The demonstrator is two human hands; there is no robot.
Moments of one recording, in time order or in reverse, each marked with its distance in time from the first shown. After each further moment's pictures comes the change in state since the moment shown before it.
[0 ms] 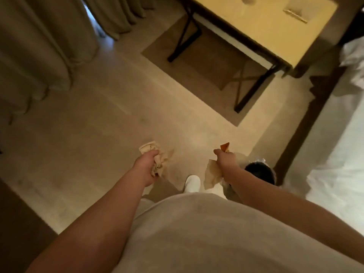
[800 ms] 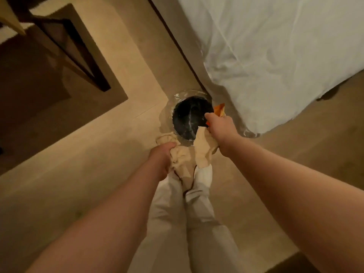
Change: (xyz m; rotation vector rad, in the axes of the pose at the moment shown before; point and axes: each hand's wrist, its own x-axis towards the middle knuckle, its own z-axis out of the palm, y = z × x) left_hand 0.166 -0.206 0.421 1.320 -0.221 -0.152; right_hand 0.211 0.187 -0.258 0.978 0.409 0.382
